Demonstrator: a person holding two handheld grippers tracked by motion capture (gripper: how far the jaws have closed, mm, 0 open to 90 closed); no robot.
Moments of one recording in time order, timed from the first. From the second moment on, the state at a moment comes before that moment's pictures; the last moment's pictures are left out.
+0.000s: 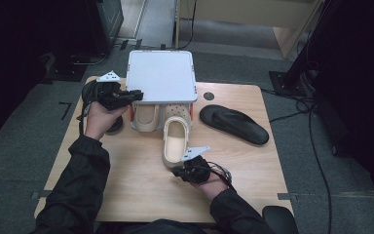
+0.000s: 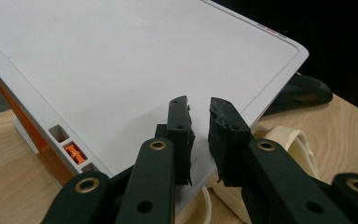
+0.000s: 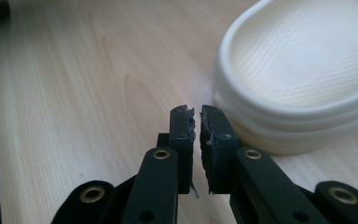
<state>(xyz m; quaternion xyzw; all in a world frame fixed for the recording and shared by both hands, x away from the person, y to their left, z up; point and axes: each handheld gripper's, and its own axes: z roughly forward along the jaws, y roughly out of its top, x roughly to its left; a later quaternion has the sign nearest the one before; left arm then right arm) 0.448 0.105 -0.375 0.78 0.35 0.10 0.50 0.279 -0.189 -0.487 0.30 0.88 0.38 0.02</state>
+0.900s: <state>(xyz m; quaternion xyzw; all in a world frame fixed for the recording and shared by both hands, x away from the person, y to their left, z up) 0.449 0.106 -0.376 0.78 0.36 0.10 0.51 0.307 -0.192 -0.482 0.33 0.85 0.39 0.10</state>
